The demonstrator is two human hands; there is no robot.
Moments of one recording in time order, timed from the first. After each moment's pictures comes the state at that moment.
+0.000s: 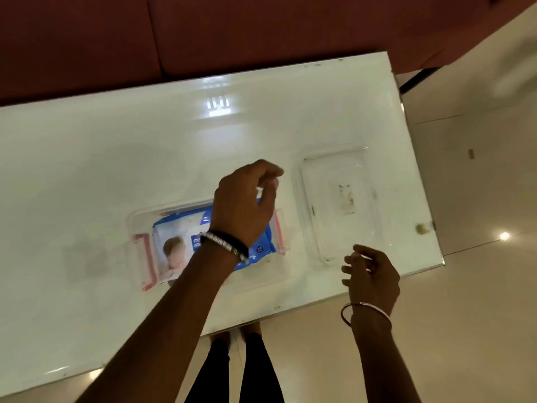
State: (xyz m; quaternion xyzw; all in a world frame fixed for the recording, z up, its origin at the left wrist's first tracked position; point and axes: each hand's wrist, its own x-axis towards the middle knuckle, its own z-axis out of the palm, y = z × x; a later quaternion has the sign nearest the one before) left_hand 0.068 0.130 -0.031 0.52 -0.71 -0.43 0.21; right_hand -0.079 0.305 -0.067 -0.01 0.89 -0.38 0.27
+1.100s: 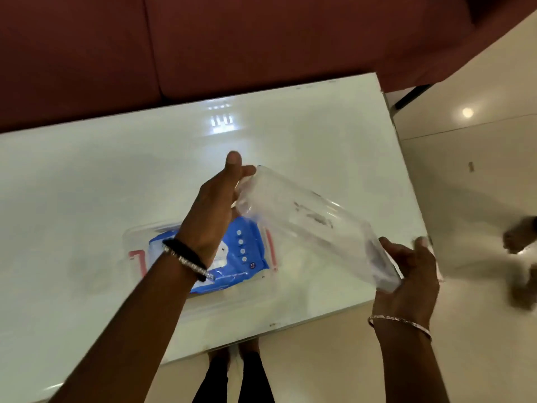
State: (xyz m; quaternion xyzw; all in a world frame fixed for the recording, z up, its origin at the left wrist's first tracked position) left_hand 0.083 0.111 -0.006 0.54 -0.42 -0.70 0.21; right_hand -0.122 0.285 -0.030 0.14 0.69 -0.64 0.31
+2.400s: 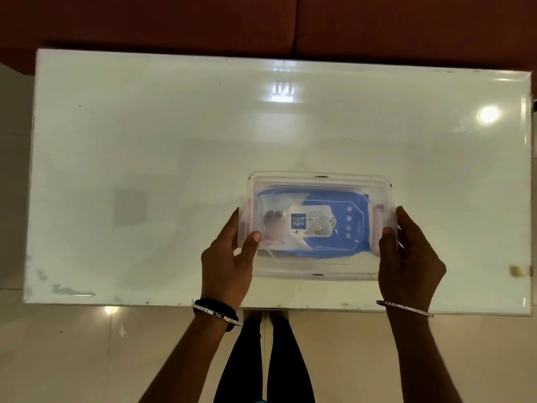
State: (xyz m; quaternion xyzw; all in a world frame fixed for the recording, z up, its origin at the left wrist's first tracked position) left_hand 0.255 0.217 -0.049 0.74 -0.43 -0.48 0.21; right_hand 0.010 0.248 -0.067 -0.42 0.83 -0.32 0.19
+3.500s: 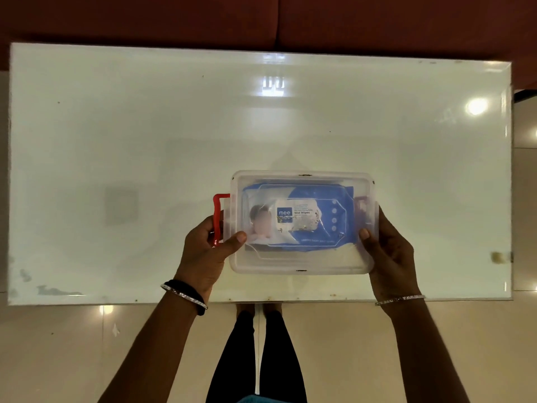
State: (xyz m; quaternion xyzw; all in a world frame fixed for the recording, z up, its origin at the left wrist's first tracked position) left_hand 0.274 0.209 -0.066 0.70 -0.29 -0.62 0.21; right_hand -0.014 0.260 -0.085 -0.24 0.63 -0.48 0.56
